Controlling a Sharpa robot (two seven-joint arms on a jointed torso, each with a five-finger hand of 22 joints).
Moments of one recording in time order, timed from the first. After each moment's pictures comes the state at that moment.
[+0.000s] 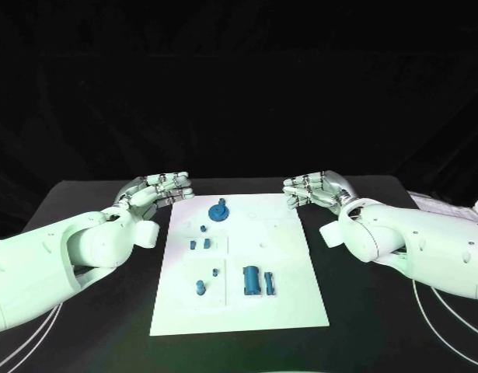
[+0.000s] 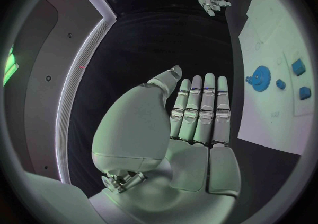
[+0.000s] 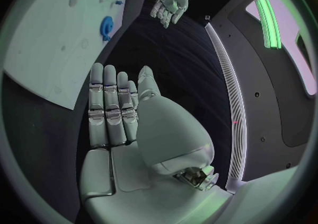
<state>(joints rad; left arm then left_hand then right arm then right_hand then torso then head) 1.14 -0.76 -0.04 1.35 0.12 -0.20 0.34 1.38 -0.10 0.34 0.02 0.13 0.99 0.19 0.13 0.07 1.08 0.15 0.10 0.06 0.96 0.13 0.32 0.15 0.17 0.82 0.24 0.06 0.63 1.03 -0.89 0.03 1.42 -0.35 -0.45 0.28 1.55 0.14 -0.26 0.10 0.10 0.98 0.18 0.06 0.22 1.11 0.12 0.07 0.38 1.11 0.08 0.24 0.38 0.18 1.01 0.17 0.34 0.33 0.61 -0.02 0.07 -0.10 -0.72</state>
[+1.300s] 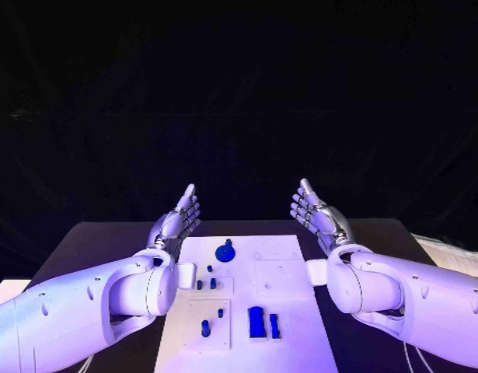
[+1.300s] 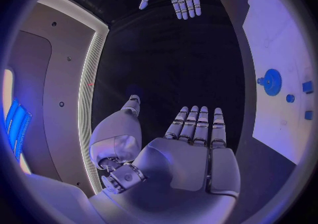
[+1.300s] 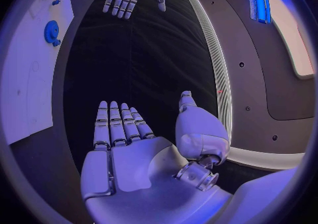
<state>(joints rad) 1.05 -0.78 0.00 1.55 0.05 -0.66 0.46 0.47 0.00 0.09 0.00 0.01 0.33 0.02 0.01 0.00 0.34 0.02 0.01 0.00 0.33 0.01 0.01 0.00 0.05 0.26 0.09 0.01 0.15 1.05 -0.78 0.00 1.57 -0.03 -0.71 0.48 0.51 0.02 -0.08 0.00 0.01 0.34 0.02 0.01 0.00 0.39 0.00 0.01 0.00 0.42 0.00 0.01 0.00 0.06 0.39 0.02 0.01 0.01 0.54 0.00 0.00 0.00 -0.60</state>
